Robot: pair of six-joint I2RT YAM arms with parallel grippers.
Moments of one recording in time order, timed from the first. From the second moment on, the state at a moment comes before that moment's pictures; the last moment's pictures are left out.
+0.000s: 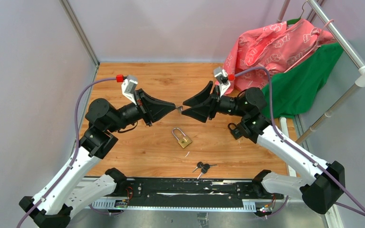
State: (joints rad) left arm -0.60 0.80 0.95 0.04 0.53 -0.53; right arm 0.67 1.11 0.95 0.48 -0.80 0.52
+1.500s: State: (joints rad) left arm -0.60 0.79 0.93 0.08 0.44 -0.56; right arm 0.68 1.23 0.95 0.75 -0.82 0.75
